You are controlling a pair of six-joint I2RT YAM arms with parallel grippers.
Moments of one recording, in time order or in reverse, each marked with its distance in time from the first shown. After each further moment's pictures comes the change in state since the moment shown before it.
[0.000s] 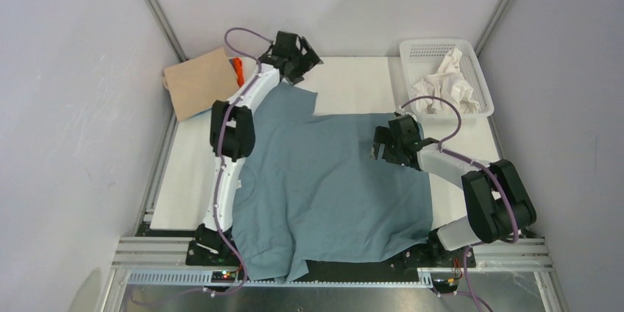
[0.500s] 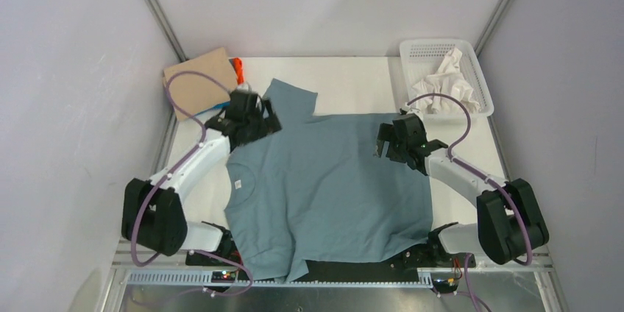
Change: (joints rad) left arm -0.005 -1.089 -1.205 0.010 -0.187 0.275; right arm 0.008 -0.143 -0.001 -0.067 0.055 0.001
